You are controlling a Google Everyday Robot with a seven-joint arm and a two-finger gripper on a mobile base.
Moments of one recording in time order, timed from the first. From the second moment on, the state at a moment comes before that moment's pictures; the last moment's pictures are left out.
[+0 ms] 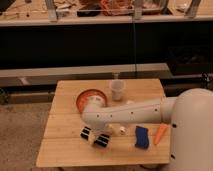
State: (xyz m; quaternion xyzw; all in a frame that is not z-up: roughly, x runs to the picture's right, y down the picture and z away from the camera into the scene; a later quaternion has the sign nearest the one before) arm -0.016 0.271 0.809 -0.22 -0.29 -0.82 0.44
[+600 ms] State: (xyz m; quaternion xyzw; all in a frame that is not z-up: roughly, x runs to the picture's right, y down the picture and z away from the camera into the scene) arm -0.015 0.273 0.810 -0.22 -0.29 -0.83 0.43
